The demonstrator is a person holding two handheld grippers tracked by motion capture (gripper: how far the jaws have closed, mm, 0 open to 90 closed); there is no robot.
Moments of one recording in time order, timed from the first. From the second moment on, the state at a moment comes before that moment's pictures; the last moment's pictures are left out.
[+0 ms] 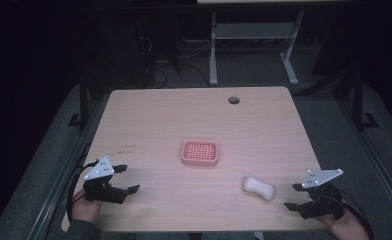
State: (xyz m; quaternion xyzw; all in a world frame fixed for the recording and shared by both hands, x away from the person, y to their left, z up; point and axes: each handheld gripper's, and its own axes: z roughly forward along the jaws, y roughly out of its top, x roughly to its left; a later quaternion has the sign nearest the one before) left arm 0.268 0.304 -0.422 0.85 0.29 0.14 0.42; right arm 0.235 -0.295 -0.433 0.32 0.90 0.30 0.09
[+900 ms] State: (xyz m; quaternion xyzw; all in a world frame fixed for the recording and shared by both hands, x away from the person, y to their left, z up) left arm 0.267 0.305 -0.422 0.84 0.29 0.14 0.43; right arm 0.253 -0.263 -0.429 0.28 0.91 0.29 0.07
